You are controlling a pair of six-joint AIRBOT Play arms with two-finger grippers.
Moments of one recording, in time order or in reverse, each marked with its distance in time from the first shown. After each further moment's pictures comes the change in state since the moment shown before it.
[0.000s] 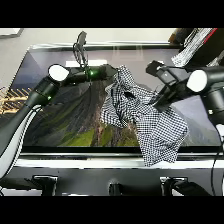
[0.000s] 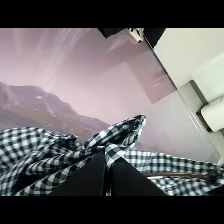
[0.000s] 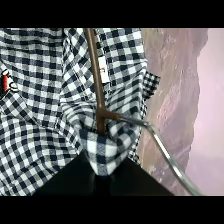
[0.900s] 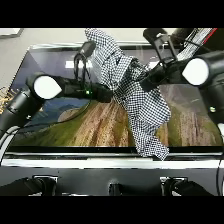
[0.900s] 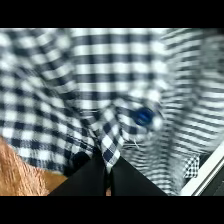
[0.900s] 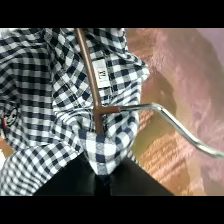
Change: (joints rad) left arm -0.172 0.255 -0.114 0.539 -0.285 -0.366; right arm 0.121 -0.010 0.202 -0.021 -0.139 0.321
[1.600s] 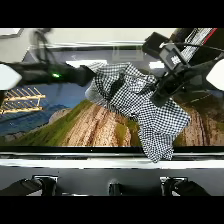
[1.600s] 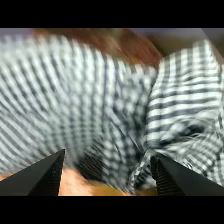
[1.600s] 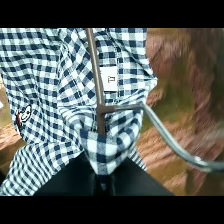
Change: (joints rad) left arm 0.226 0.140 0.060 0.010 -0.033 0.056; right arm 0.000 0.076 0.015 0.084 0.188 -0.341
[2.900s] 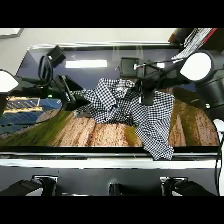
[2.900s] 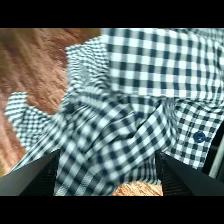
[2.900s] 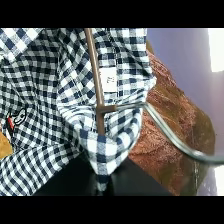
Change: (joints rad) left arm 0.112 0.007 -0.207 -0.280 -0.182 0.853; right arm 0.000 -0.126 0.000 0.240 -0.092 -0.574
